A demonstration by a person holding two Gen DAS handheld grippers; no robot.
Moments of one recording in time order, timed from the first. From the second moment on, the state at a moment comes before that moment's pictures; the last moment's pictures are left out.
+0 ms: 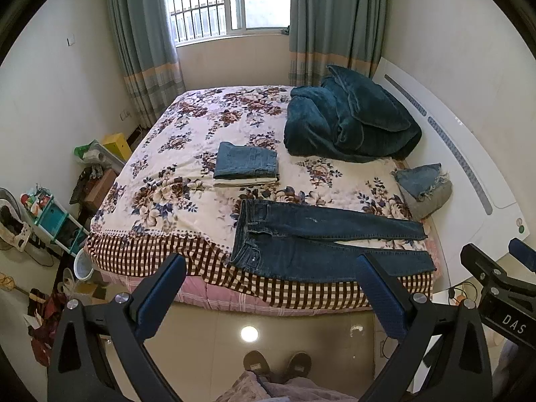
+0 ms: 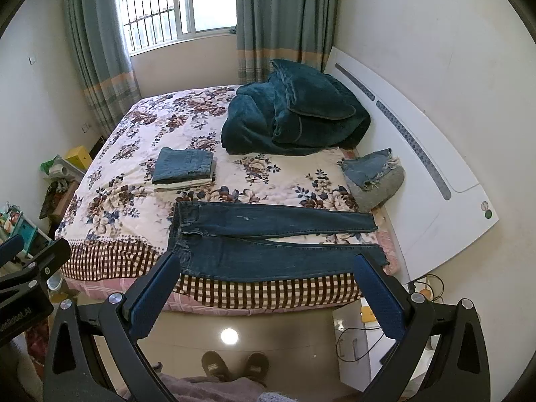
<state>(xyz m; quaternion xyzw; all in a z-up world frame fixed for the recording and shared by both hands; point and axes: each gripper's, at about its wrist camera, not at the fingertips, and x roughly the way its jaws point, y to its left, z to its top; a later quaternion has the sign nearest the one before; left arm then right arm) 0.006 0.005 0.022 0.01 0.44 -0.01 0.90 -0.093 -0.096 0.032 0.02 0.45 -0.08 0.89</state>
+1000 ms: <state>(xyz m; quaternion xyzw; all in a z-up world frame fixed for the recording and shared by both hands) -0.001 0.010 0.023 0.00 0.44 -0.01 0.90 -0.099 -0.084 0.032 0.01 0.45 -0.05 0.89</state>
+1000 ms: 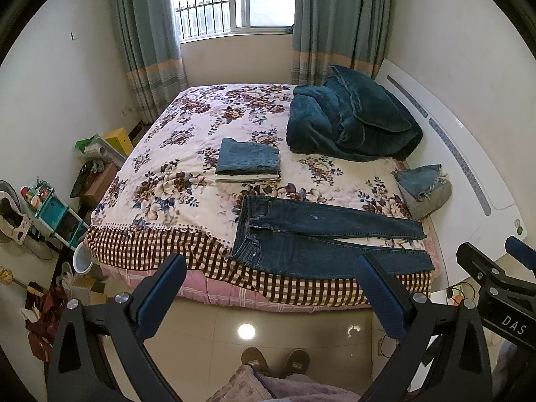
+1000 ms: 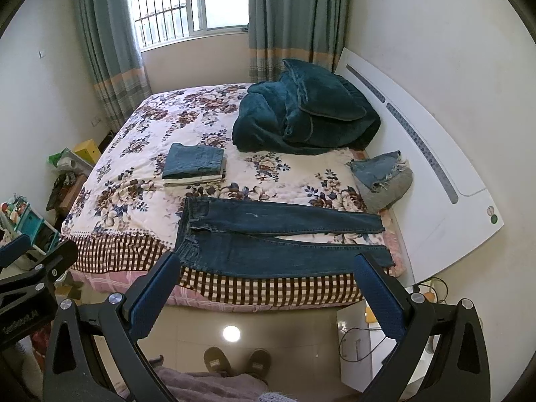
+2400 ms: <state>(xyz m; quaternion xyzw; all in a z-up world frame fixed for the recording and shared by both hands) 0.025 -0.003 -0.005 -0.01 0.44 0.03 0.90 -0.041 -0.122 -0.019 0.02 0.48 -0.06 0.87</state>
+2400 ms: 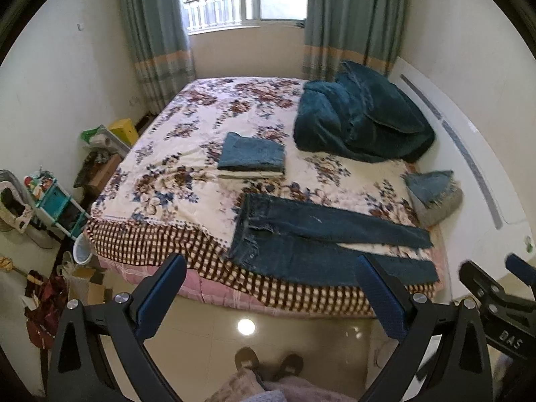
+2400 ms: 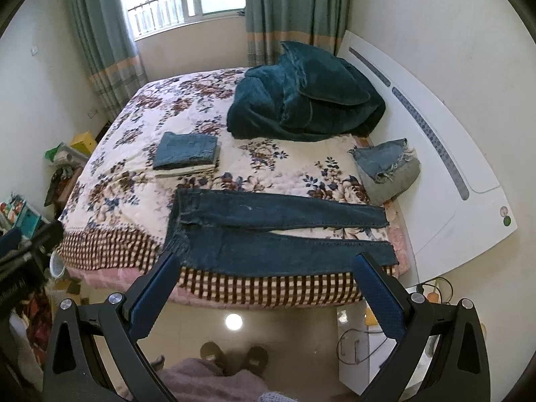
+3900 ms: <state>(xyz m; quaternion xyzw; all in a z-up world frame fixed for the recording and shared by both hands) 0.514 0.067 -0.592 -0.26 0.73 0.26 0.58 0.413 -0.553 -0.706 0.32 0.67 -0.42 0.53</state>
